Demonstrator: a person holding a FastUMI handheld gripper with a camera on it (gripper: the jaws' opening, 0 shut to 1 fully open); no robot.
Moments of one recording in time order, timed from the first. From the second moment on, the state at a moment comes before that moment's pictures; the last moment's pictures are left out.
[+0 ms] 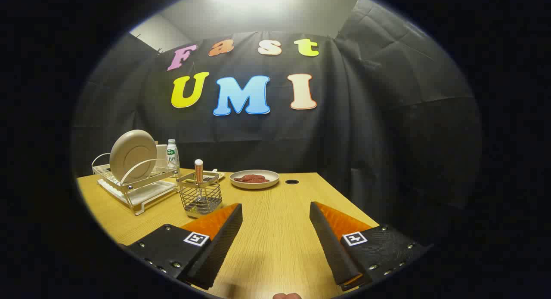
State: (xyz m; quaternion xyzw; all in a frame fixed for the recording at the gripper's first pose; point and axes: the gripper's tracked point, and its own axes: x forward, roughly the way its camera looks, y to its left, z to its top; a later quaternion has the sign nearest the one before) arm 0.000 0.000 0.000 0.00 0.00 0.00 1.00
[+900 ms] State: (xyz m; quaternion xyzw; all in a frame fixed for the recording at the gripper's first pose) arm 0.038 0.057 0.221 0.01 -0.02 -0.03 1.00
